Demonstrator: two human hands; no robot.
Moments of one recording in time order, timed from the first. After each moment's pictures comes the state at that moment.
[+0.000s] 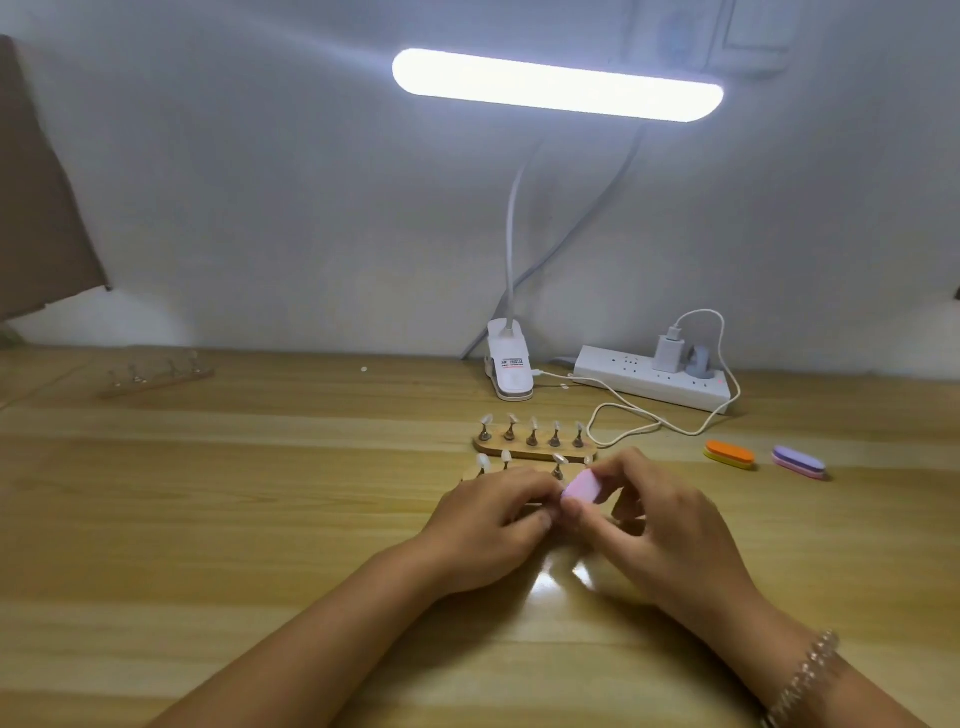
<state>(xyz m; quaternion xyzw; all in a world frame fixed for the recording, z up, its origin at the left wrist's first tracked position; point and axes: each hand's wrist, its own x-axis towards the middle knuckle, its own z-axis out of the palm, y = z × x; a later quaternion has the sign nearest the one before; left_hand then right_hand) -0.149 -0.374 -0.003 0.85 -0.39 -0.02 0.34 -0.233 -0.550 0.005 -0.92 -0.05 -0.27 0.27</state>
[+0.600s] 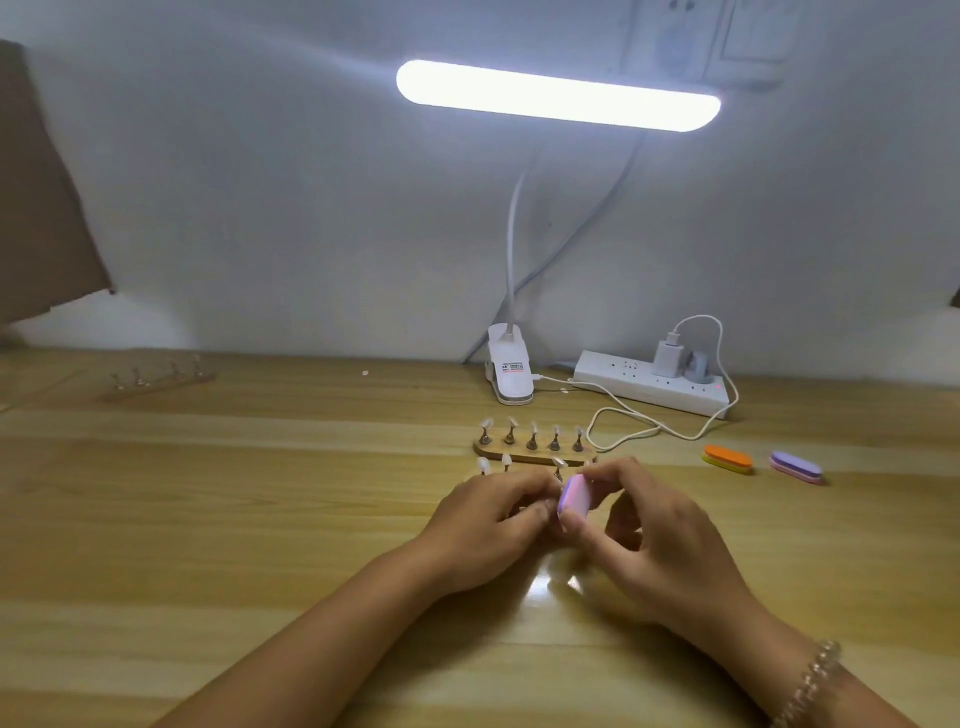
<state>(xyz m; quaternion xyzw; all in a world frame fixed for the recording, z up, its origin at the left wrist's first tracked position) -0.152 -0.374 0.001 0.83 -0.37 -0.04 0.41 -0.234 -0.547 0.004 -0.92 -0.06 -0.26 0.30</state>
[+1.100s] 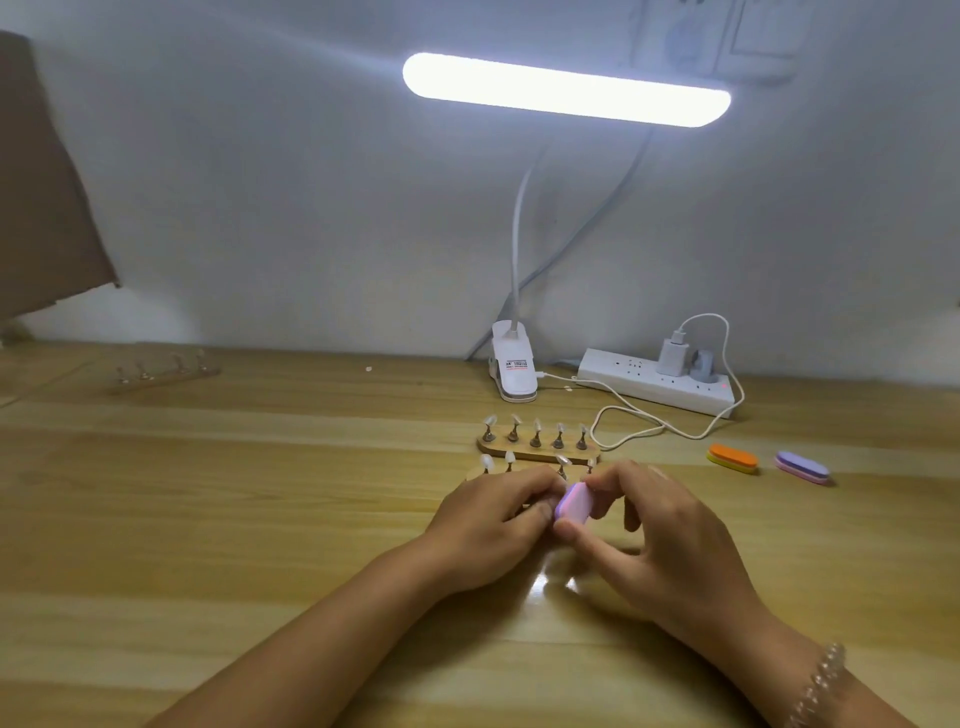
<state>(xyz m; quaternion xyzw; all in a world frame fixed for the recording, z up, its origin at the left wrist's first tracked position) -0.152 -0.374 -0.001 0.85 -0.37 -0.02 0.36 -0.233 -0.549 0.001 -0.93 -0.07 -0.29 0.22</state>
